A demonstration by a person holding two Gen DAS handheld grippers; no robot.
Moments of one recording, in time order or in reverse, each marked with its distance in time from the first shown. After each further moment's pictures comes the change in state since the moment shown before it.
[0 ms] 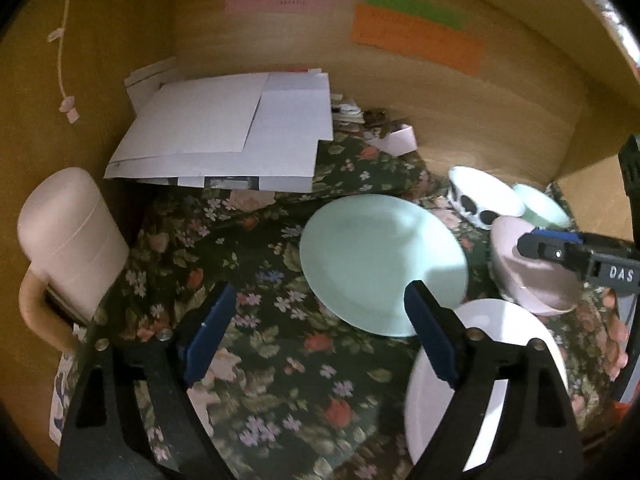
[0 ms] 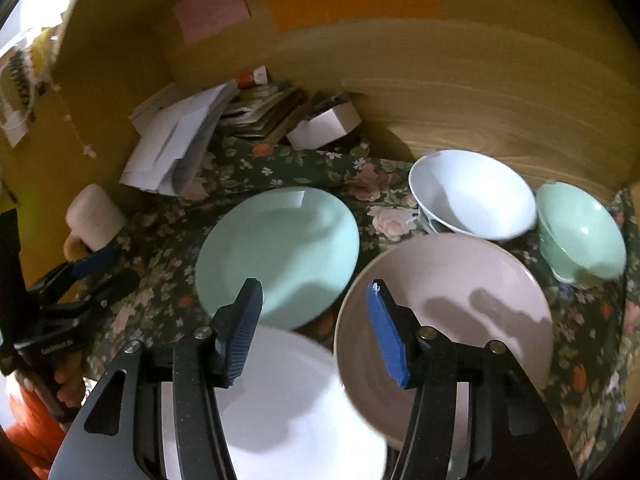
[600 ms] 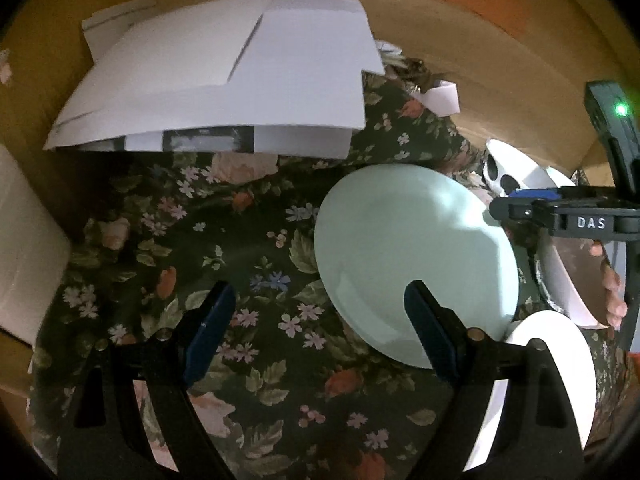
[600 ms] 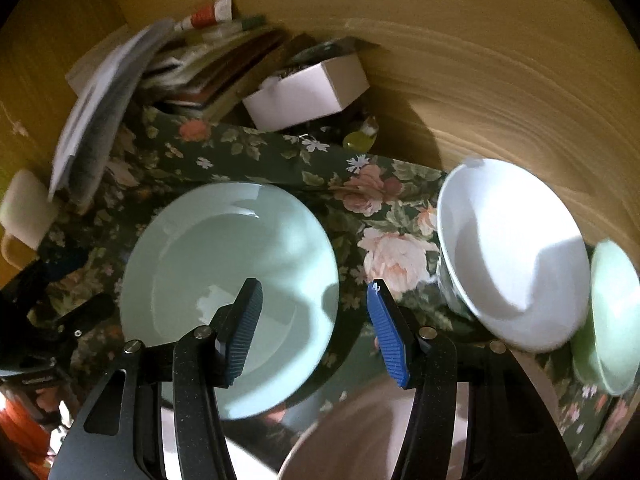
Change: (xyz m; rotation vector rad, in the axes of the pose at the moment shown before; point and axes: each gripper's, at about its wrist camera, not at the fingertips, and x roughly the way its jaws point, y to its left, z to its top) left arm 0.079 0.016 0.008 -0.026 0.142 -0.025; right arm 0.100 -0.014 0.053 -0.106 0.227 -0.051
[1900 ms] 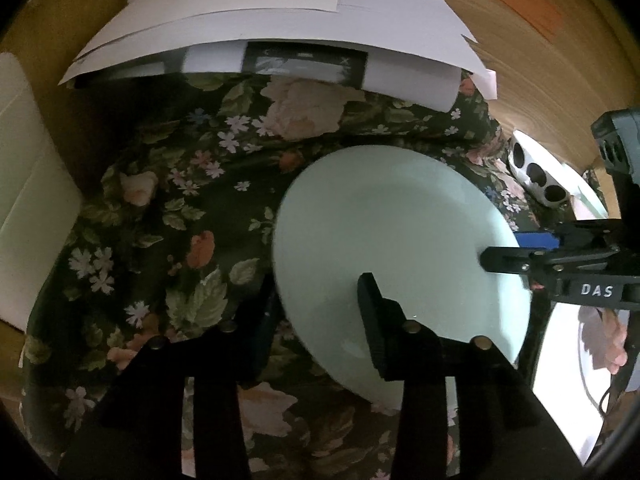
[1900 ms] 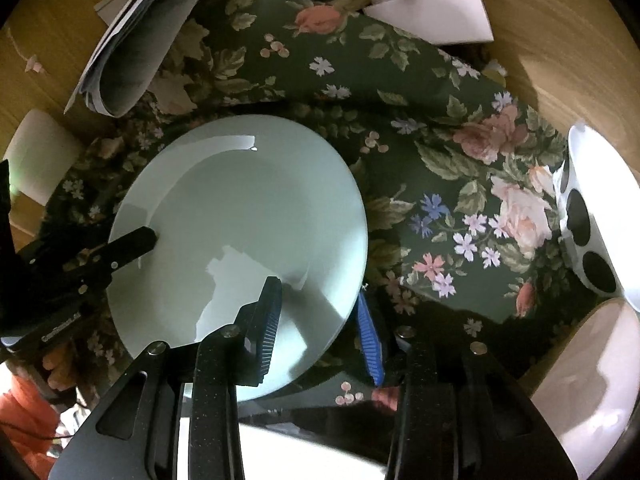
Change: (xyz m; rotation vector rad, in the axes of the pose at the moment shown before) left arm 0.004 0.050 -0.016 -0.045 0.051 -0.016; right arm 0.040 0.089 -0.024 -0.037 0.085 0.073
